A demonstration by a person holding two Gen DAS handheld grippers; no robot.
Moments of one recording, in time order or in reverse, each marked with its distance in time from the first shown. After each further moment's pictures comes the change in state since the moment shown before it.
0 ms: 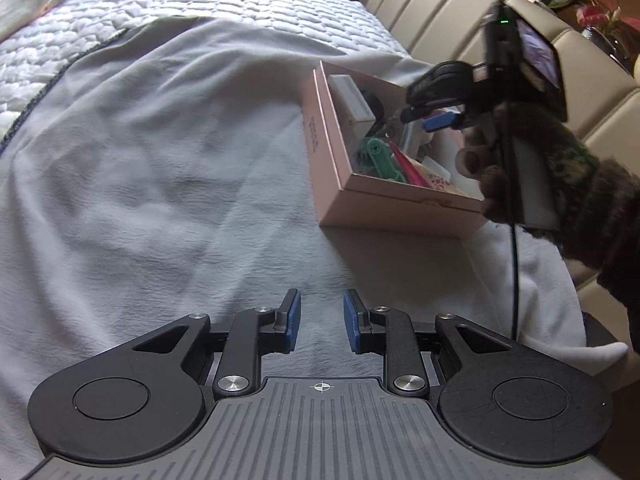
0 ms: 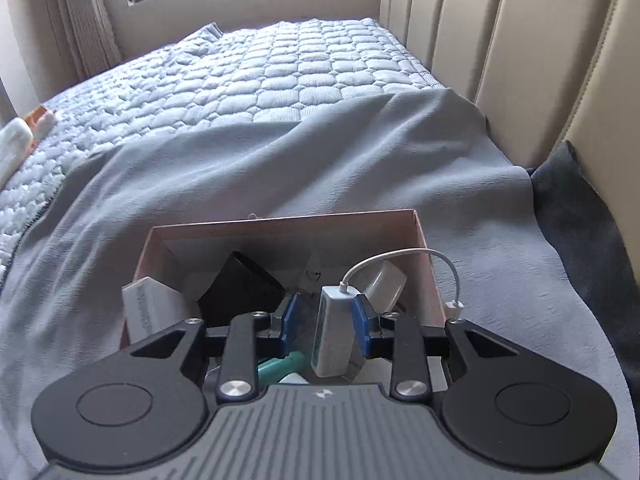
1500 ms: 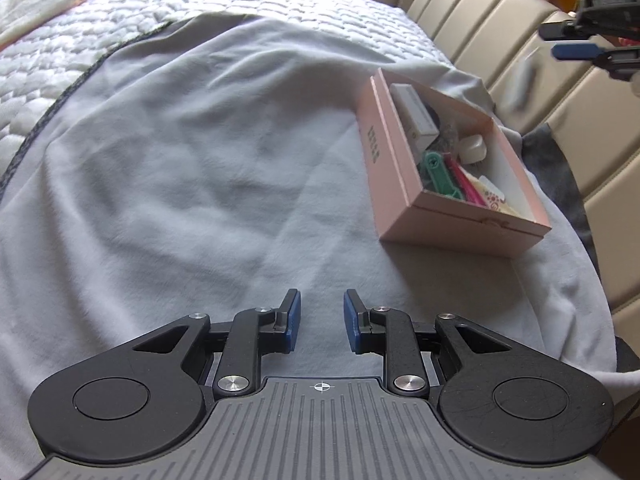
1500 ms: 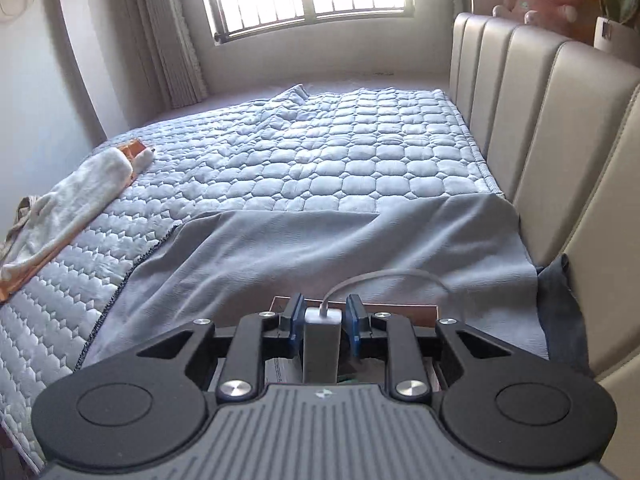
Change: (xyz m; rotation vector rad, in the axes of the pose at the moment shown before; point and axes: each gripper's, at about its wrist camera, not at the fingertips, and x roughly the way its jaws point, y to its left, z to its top) left arm 0.015 0.026 0.008 -0.056 -0.029 0.080; right arm -0.147 -0.023 0.046 -0.032 -0.159 0.250
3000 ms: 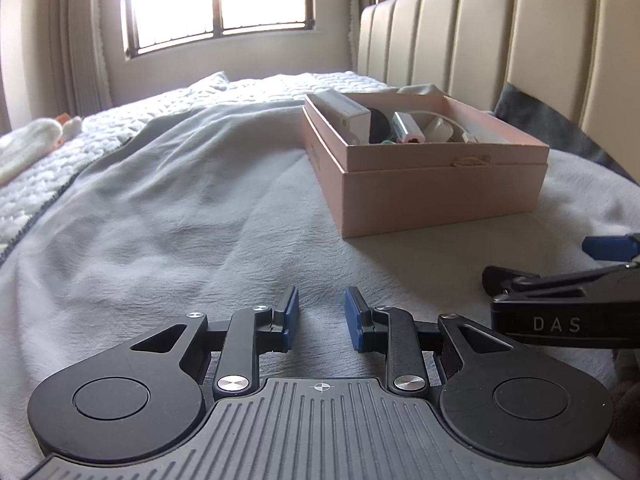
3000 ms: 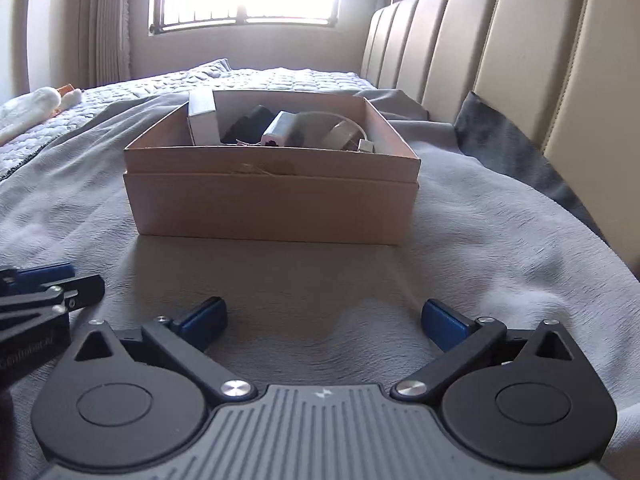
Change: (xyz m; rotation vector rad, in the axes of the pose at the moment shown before) left arm 0.051 -0.051 -0.076 0.342 -0.327 0.139; right arm 0.027 0.015 -0.291 -0.050 -0.130 -0.317
